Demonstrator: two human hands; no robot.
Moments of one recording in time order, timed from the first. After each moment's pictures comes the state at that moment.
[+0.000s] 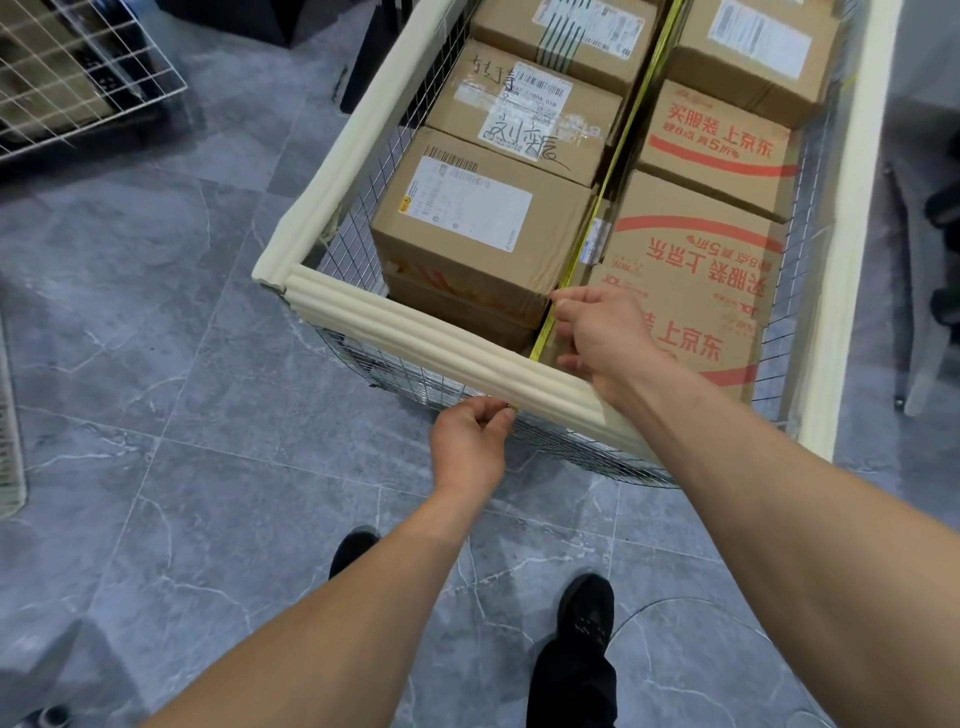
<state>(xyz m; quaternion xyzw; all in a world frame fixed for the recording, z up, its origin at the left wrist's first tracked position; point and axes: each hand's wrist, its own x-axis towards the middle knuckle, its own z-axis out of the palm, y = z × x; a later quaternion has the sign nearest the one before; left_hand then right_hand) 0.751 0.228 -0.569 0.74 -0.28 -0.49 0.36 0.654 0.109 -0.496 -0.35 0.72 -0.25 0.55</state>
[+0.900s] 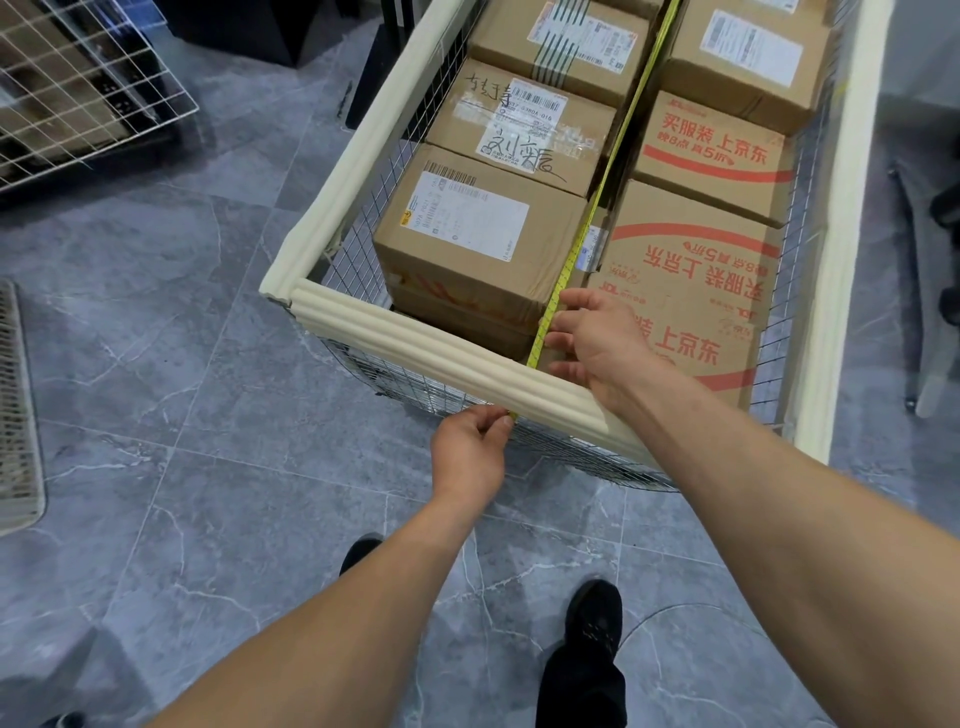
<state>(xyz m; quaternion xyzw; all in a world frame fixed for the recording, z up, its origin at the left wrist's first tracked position) 0.754 0.230 -0.564 0.75 -0.30 -0.49 0.33 0.650 0.108 -0.498 -0.31 0.70 -0.27 0.59</state>
